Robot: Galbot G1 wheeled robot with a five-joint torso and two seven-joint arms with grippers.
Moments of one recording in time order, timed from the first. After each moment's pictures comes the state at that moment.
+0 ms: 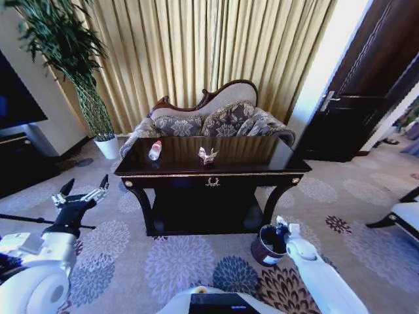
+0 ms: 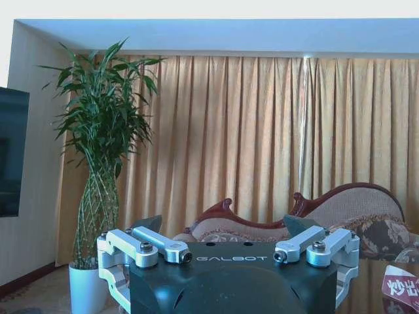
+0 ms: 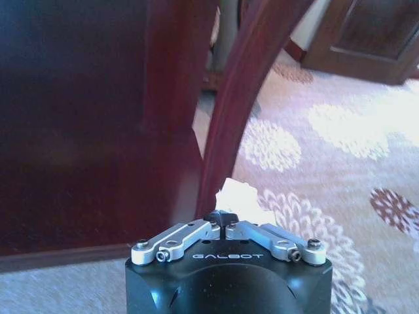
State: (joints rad) left arm 1.74 -1.23 -1.08 -2.50 -0.66 0.24 -0.07; right arm -1.13 1.07 0.45 1.14 0.41 -0.28 0.15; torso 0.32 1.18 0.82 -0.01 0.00
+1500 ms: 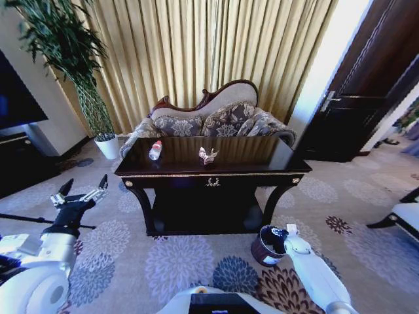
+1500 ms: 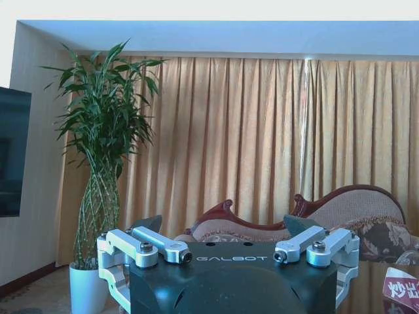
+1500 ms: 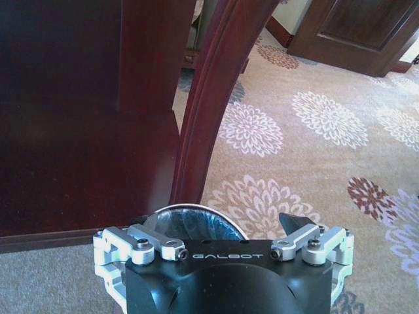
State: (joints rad) left arm 1.74 -1.24 -1.08 -2.50 -0.67 0.24 -0.07; right arm -1.06 1.09 0.46 1.01 0.33 -0.28 0.14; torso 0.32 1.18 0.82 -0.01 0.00
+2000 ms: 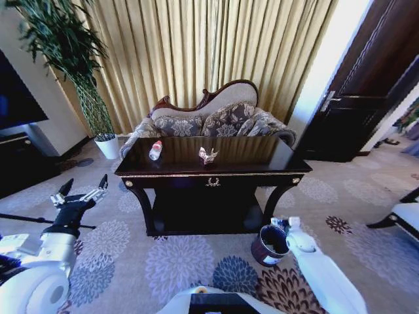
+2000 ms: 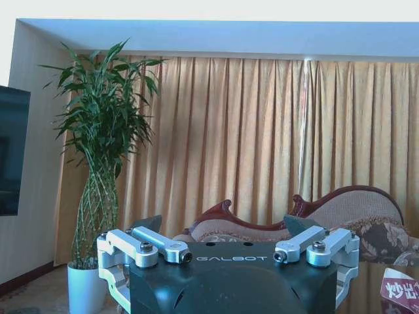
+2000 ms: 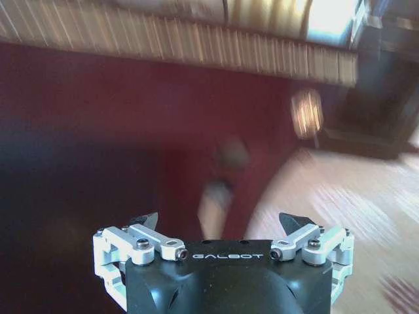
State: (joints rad) left arm 1.74 -1.24 -1.08 -2.50 -0.67 0.24 -0.07; right arm -1.21 0.97 0.52 1.57 0.52 -0.32 0.21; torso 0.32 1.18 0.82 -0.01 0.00
